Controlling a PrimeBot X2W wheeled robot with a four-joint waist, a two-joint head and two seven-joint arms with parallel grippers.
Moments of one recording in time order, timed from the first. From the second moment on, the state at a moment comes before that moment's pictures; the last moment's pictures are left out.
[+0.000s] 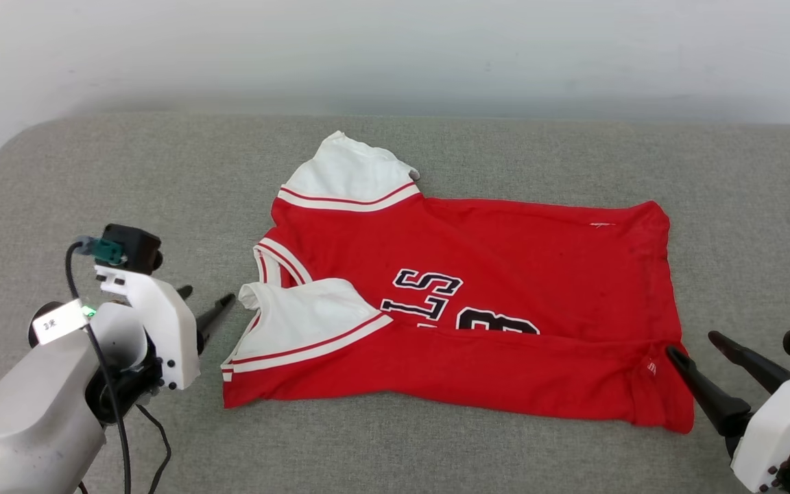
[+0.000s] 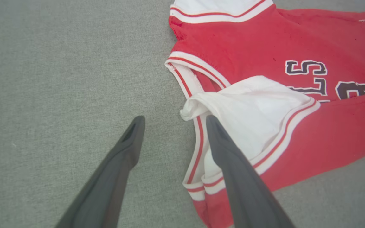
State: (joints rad) left arm -0.64 0.61 -0.75 0.58 -0.96 -0.13 0.22; right arm -0.09 -0.61 0.27 0.06 0.73 0.13 0.18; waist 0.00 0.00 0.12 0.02
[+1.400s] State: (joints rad) left arm -0.65 0.65 -0.95 0.53 -1.03 -0.13 0.47; right arm -0.15 -0.65 0.20 -0.07 0.61 0.13 0.54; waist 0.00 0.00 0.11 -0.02
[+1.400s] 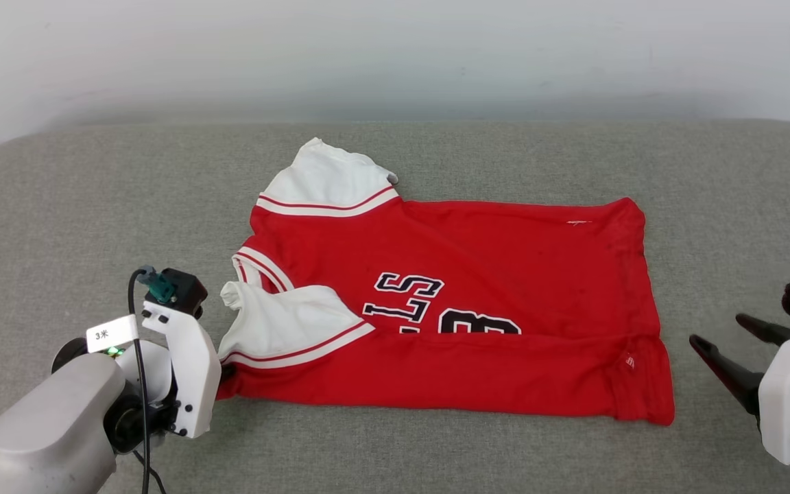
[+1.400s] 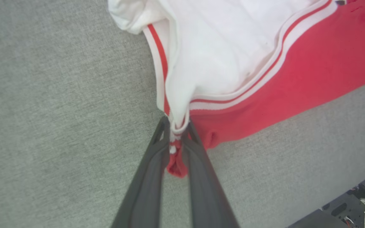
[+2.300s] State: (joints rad) left arm -0.70 0.64 -0.98 0.46 -0.97 -0.13 0.39; right arm -0.32 -0.52 0.45 0.34 0.59 0.13 0.74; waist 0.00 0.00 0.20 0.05
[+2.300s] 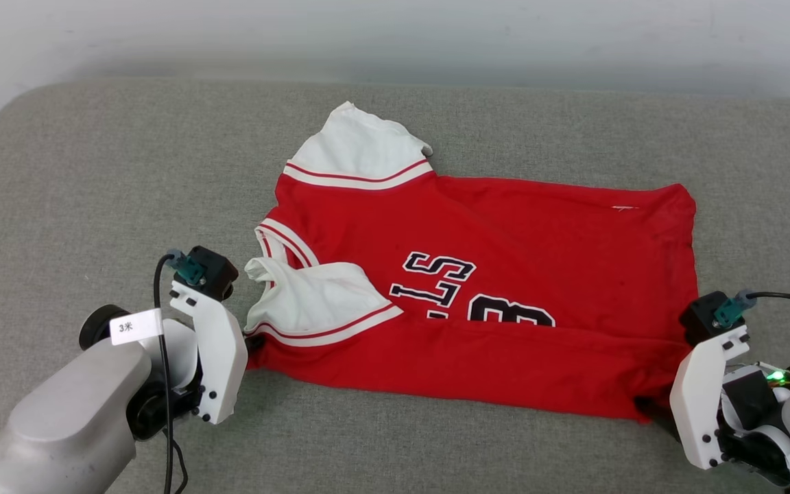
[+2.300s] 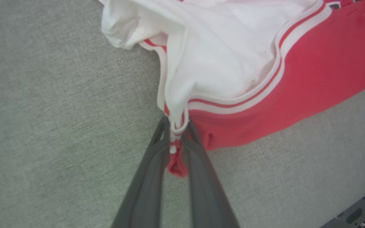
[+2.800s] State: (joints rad) left arm -0.64 0.66 -0.99 0.46 -1.00 -0.13 0.36; right arm -0.27 -0.57 0.51 0.35 0.70 0.13 0.52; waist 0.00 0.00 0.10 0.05
